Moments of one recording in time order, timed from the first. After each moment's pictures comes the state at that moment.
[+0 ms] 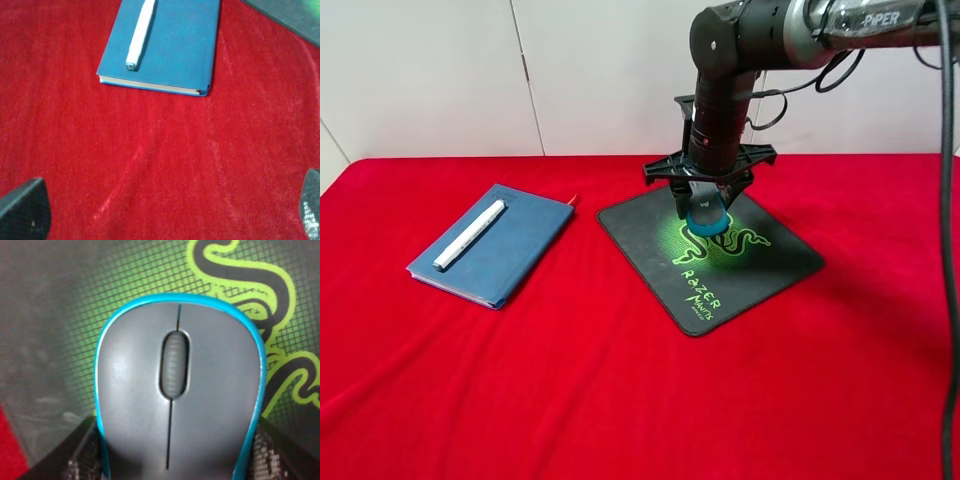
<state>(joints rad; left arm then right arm) -0.12 -0.01 -0.49 -0.07 1.06 0.07 0.53 2.18 -1.74 -0.07 1.06 0.35</state>
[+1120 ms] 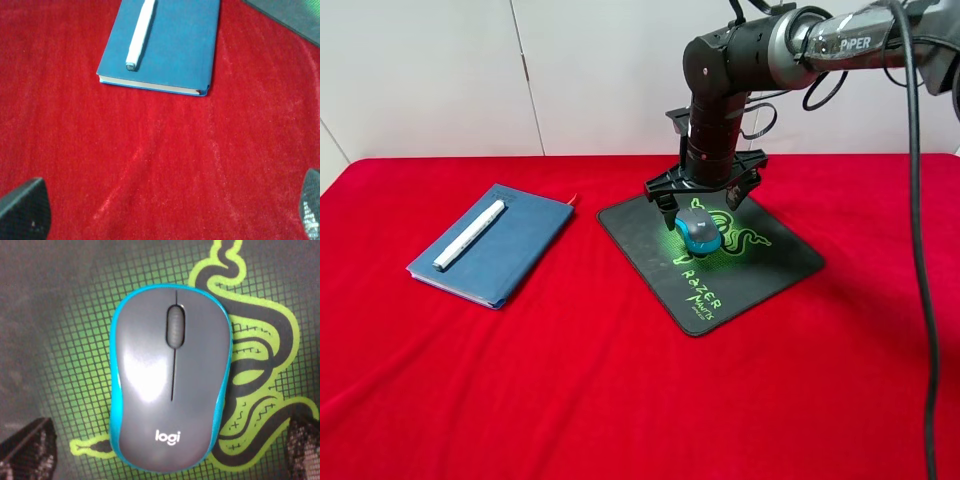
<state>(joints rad) -0.12 -0.01 -0.49 -0.07 1.06 0.07 0.53 2.22 -1.74 -0.11 1.00 0.26</state>
